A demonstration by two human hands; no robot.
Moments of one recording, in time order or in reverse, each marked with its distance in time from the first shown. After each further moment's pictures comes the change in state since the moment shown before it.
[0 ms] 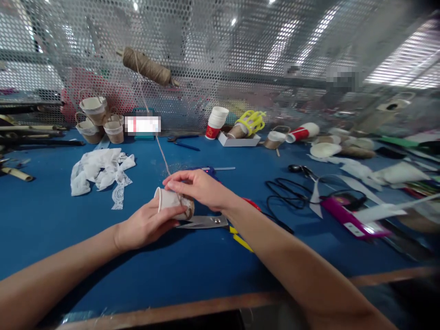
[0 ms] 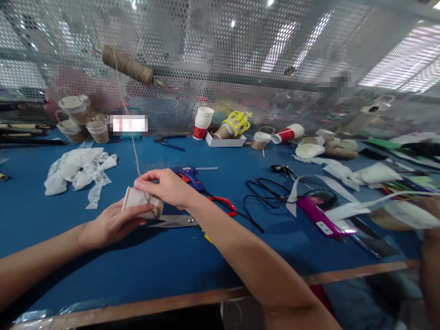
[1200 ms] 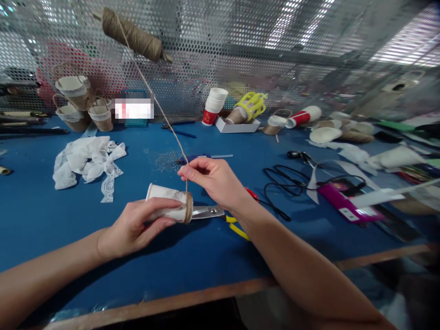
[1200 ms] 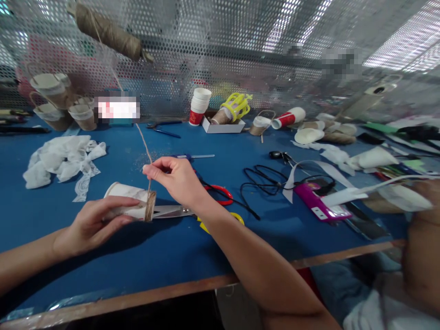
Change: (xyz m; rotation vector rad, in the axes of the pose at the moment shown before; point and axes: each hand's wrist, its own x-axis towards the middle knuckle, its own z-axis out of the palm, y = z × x) left_hand 0.002 0.021 -0.012 -0.341 0.007 -0.290; right_hand -0.022 0.009 -0.005 0.036 0.367 -0.053
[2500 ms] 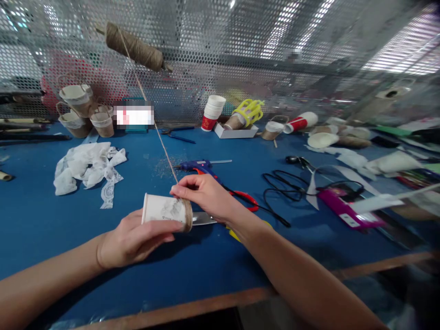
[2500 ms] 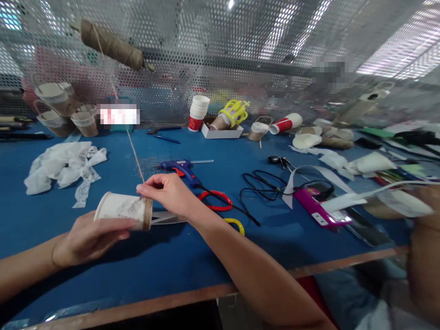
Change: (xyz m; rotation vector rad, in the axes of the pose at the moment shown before) left_hand 0.002 0.001 0.001 0.164 0.052 0.324; right_hand -0.002 0.008 0.007 0.039 -0.195 0.171
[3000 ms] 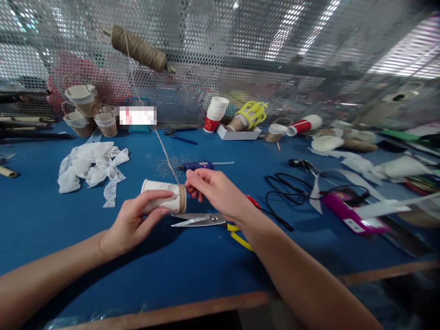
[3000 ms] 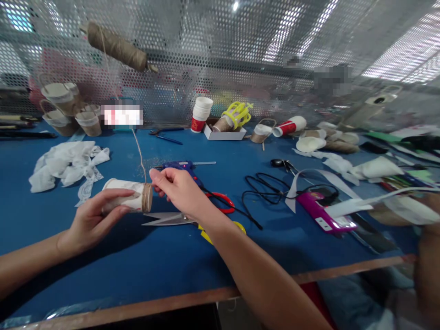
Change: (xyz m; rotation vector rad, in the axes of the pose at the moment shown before) left_hand 0.000 -0.005 0.003 -0.148 0.116 -0.509; right_hand -0.002 -0.003 -0.009 0.010 0.101 -0.006
